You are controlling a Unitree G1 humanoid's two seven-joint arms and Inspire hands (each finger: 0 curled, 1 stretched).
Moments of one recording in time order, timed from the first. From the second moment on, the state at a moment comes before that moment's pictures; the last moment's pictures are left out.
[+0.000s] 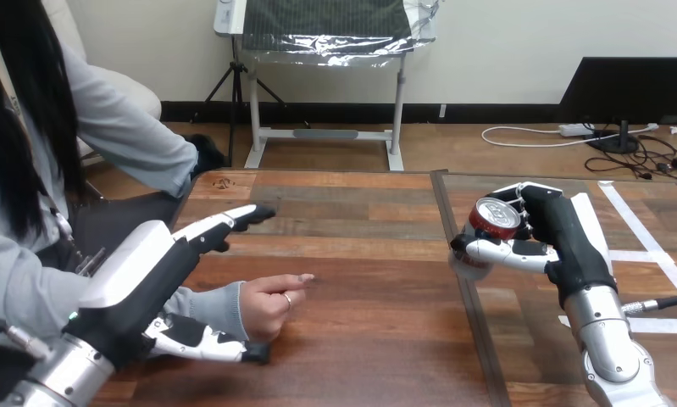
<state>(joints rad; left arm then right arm) 0.01 0.52 0.08 0.28 0.39 -0.76 -0.19 -0.52 -0.31 -0.04 1.18 -0.20 -0.67 -0.12</state>
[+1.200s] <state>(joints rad) -0.23 0.66 -0.03 0.45 0.58 -0.62 -0.18 -0.52 -0.31 -0.03 1.18 -0.22 -0.68 -0.11</state>
